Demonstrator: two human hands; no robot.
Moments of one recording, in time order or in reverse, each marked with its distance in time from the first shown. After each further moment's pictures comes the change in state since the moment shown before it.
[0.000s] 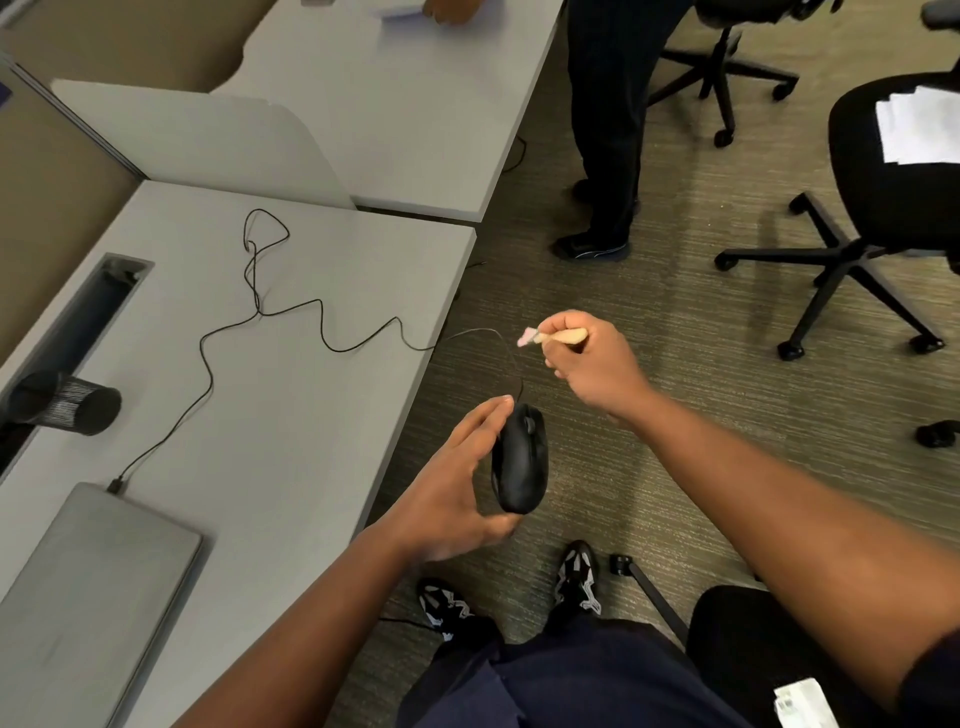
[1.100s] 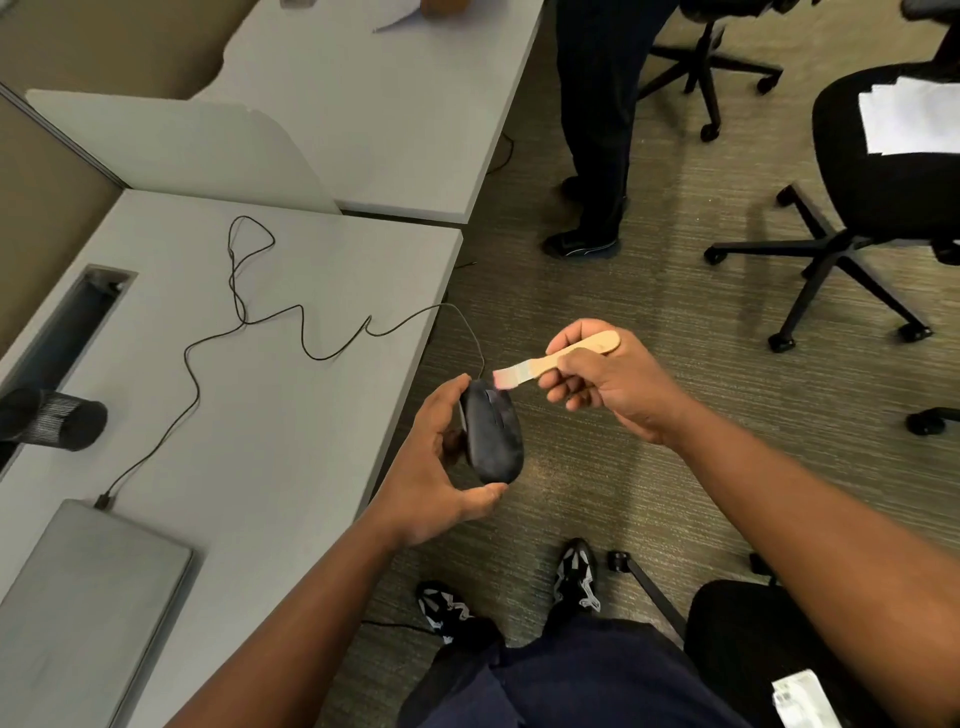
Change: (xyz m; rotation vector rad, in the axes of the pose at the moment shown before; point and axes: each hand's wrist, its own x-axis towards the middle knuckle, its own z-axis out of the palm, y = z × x) left_hand 0.011 -0.007 -0.009 -0.275 0.141 -0.047; right_hand -0.025 -0.007 -0.035 0.384 -0.229 0.114
